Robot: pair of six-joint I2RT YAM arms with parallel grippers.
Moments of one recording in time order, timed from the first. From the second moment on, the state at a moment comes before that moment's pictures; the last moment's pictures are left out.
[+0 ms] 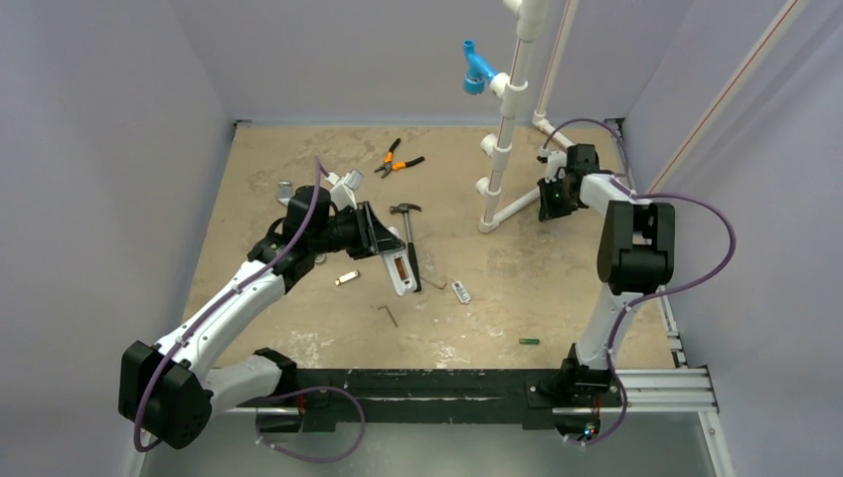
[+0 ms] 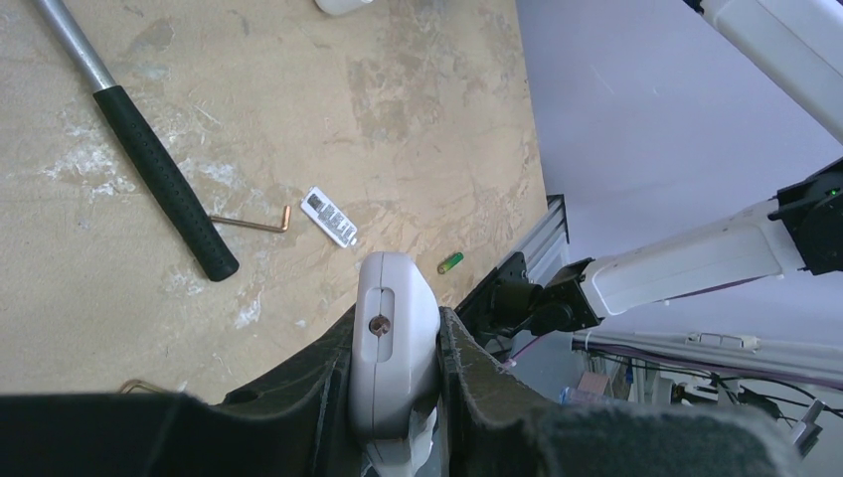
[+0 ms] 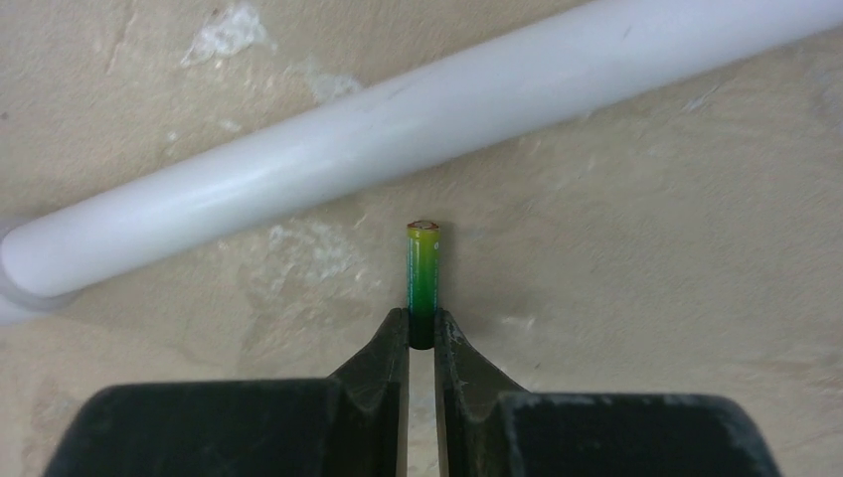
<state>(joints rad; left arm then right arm) -0.45 1.10 0.83 -0.22 0.54 -0.78 -0.06 1.98 1.36 -0.48 -0.21 -0.28</state>
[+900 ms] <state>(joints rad) -0.45 1.13 0.84 -0.17 0.52 -0.81 0.21 0.64 0.53 -0.08 -0.70 0.18</state>
